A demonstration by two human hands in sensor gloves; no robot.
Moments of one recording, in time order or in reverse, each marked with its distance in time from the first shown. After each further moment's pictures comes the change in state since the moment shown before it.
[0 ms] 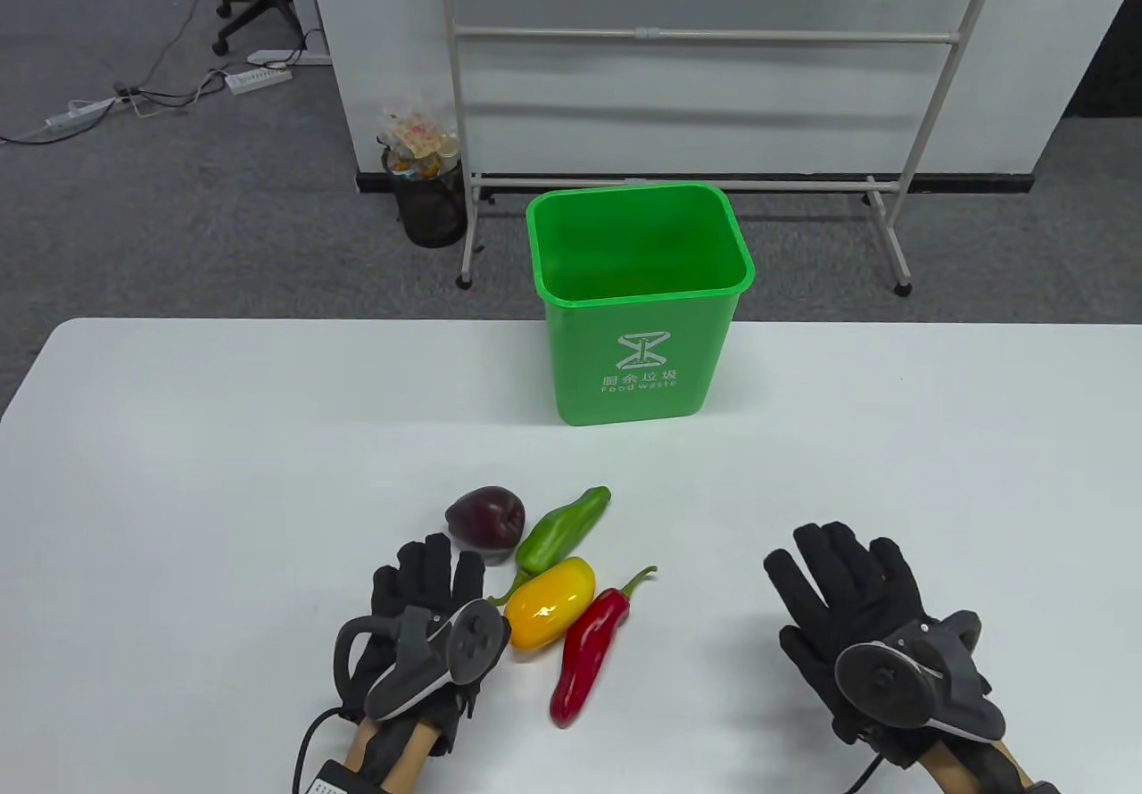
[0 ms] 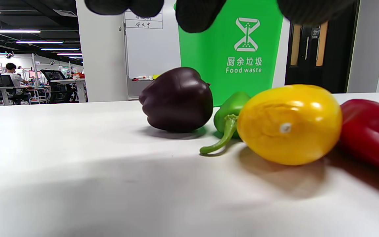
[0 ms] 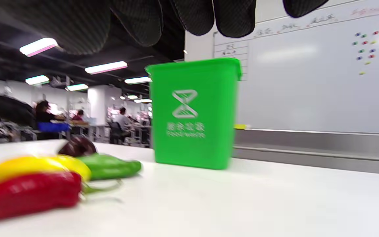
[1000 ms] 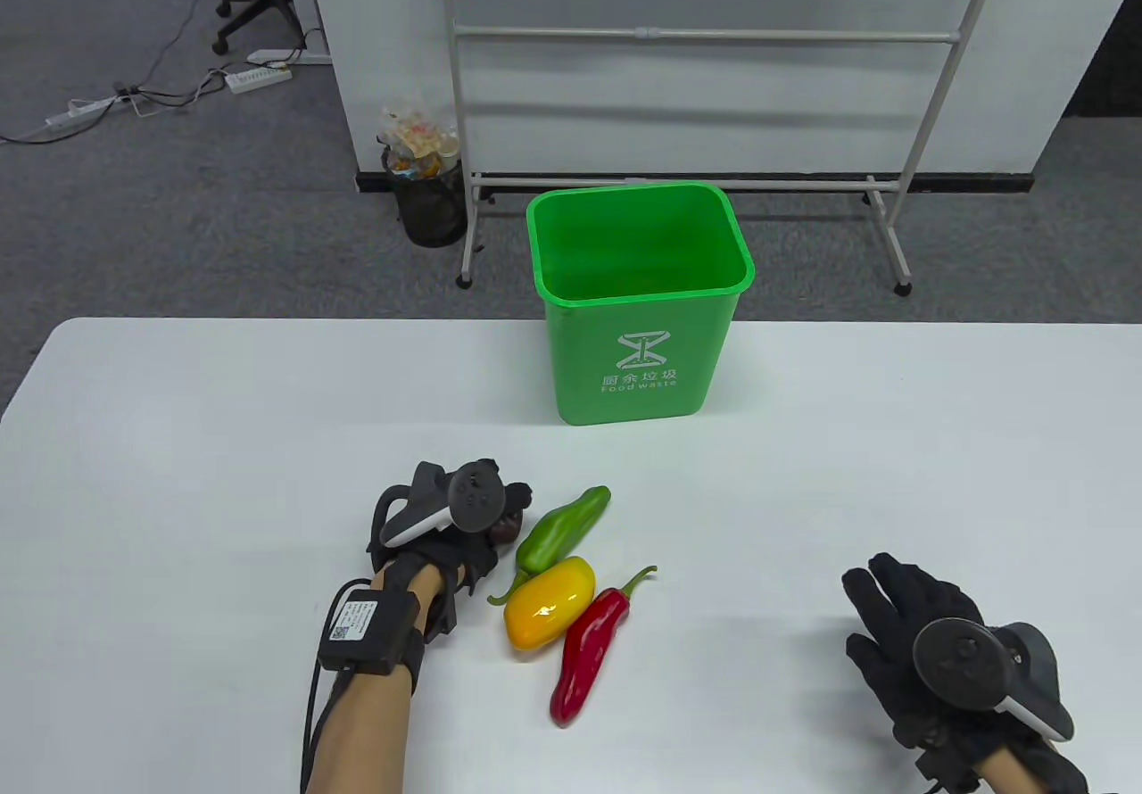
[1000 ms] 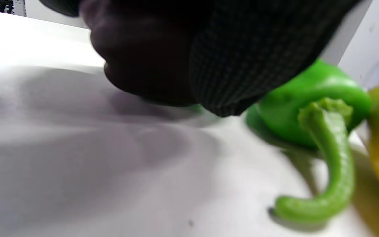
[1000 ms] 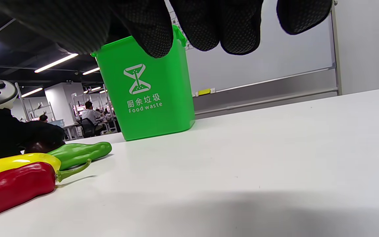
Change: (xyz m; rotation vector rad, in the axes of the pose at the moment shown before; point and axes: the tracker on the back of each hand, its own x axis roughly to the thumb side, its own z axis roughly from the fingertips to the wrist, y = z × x) left_hand -0.037 -0.044 -0.140 -0.220 -0.162 0.256; right_hand -0.060 0.012 0.020 0.105 0.181 -0.226
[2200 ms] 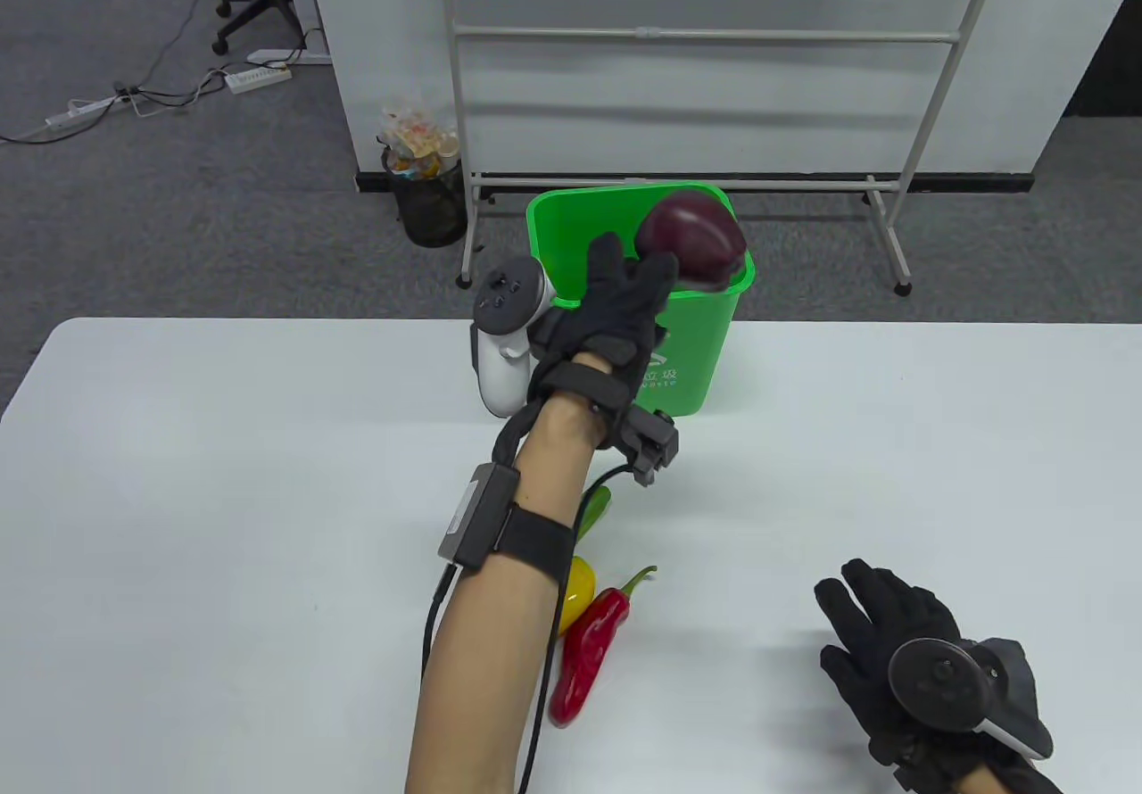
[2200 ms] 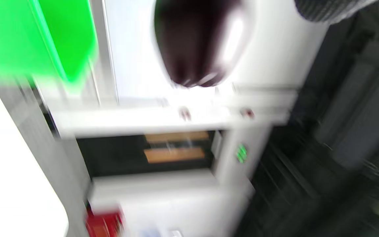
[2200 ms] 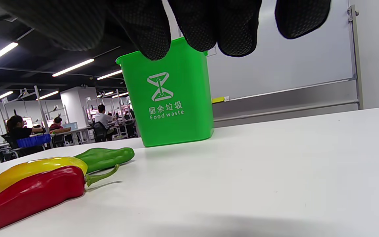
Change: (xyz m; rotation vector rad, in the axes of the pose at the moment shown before) left_hand 0.142 0.211 -0.019 0.358 -0.148 1.278; right_hand 0.032 0.002 0.006 -0.034 -0.064 0.017
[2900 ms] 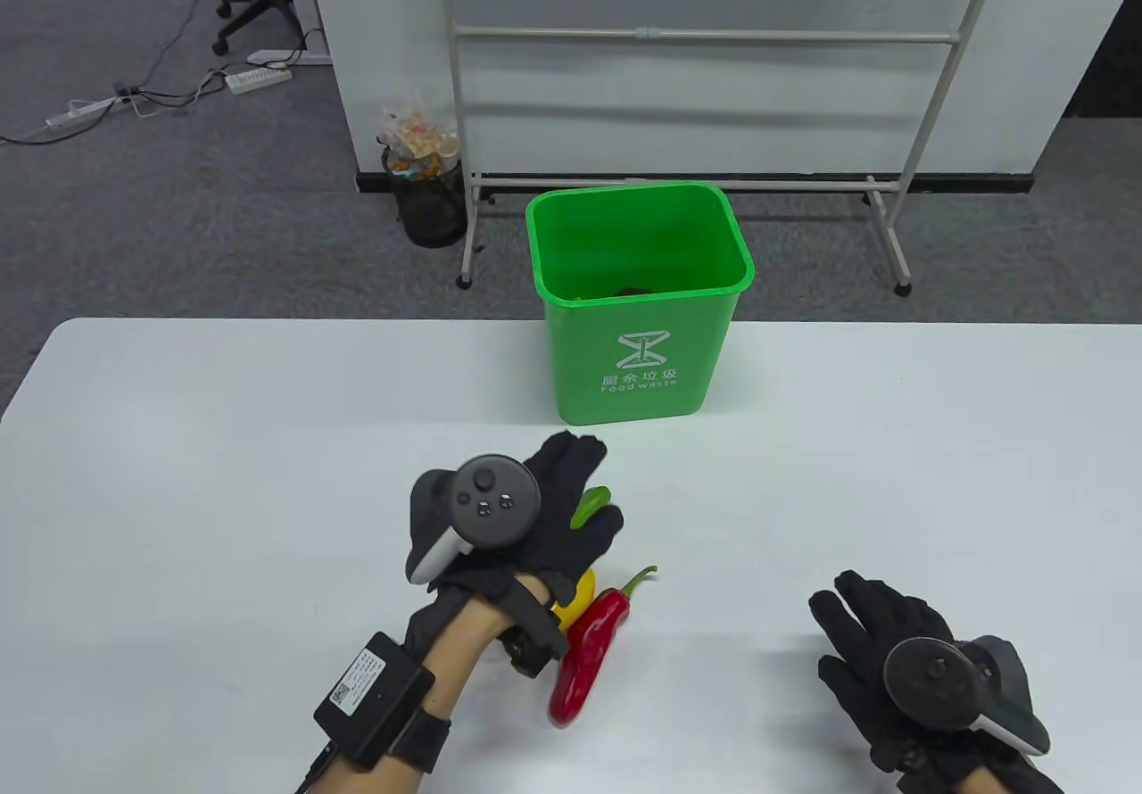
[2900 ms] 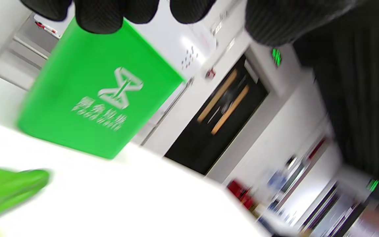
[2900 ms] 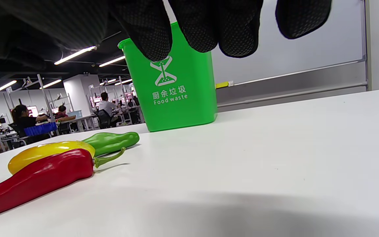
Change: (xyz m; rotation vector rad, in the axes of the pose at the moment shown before) left_hand -0.077 -0.004 0.140 -0.271 -0.121 -0.944; right_hand -0.003 0.006 0.000 0.074 -0.009 -0.014
